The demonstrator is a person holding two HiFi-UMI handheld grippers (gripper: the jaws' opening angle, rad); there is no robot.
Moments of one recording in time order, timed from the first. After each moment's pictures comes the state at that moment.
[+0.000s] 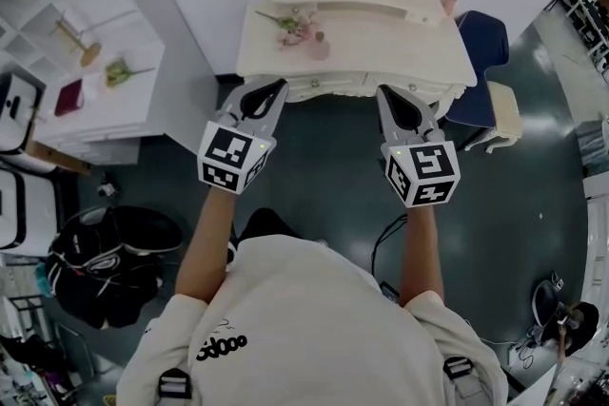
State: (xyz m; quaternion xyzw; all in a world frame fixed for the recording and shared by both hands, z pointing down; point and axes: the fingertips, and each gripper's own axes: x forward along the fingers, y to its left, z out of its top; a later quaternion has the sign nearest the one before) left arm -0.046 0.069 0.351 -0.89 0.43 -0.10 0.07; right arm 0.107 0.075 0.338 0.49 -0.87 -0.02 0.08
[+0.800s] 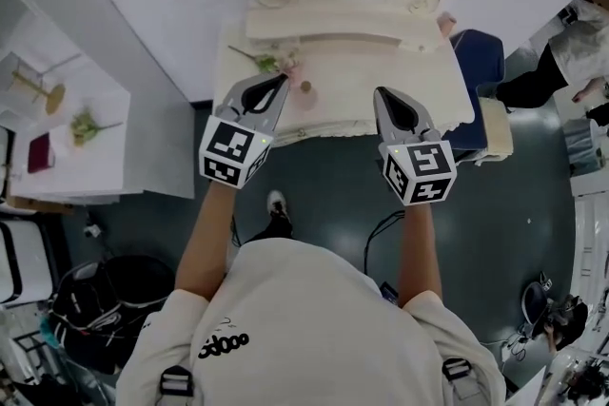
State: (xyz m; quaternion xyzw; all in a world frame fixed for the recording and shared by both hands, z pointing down) left arm -0.037 -0.158 0.360 -0.91 0.40 -0.09 0.05; right arm 0.113 -0.137 0.355 0.52 -0.84 0.00 0.11
